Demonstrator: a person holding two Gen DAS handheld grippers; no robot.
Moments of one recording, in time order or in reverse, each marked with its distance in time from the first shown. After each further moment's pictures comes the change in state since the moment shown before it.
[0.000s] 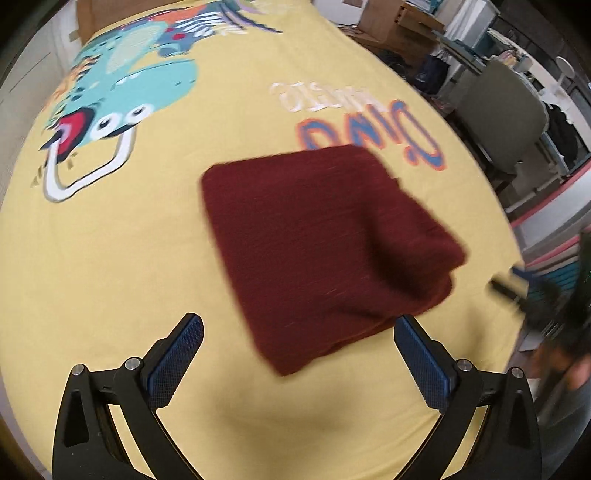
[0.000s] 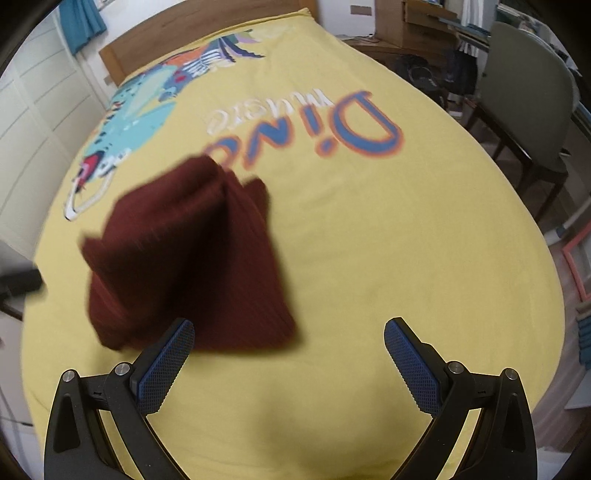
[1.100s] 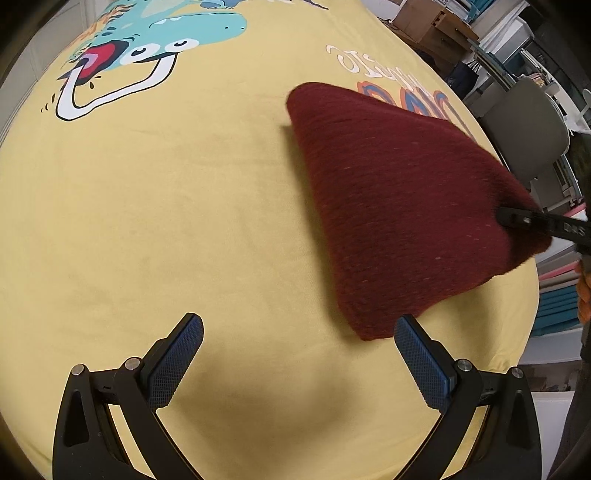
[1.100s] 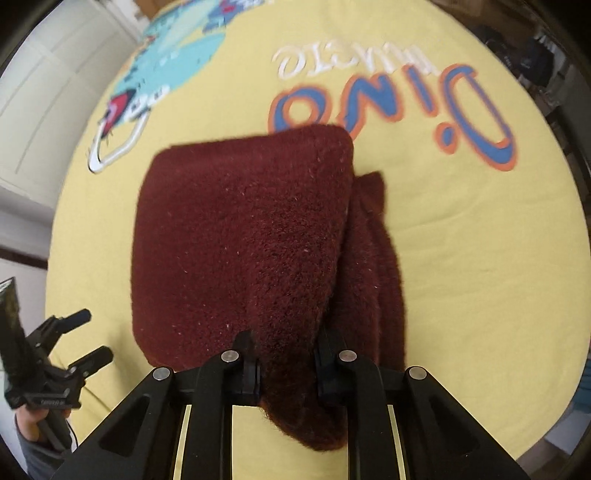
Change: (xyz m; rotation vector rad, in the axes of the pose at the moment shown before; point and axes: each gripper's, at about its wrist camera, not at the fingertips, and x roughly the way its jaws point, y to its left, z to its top) left arm 0.035 0.064 -0.052 -0.116 0.044 -0.041; right arm 0.063 0.068 0.057 -0.129 0.264 0.129
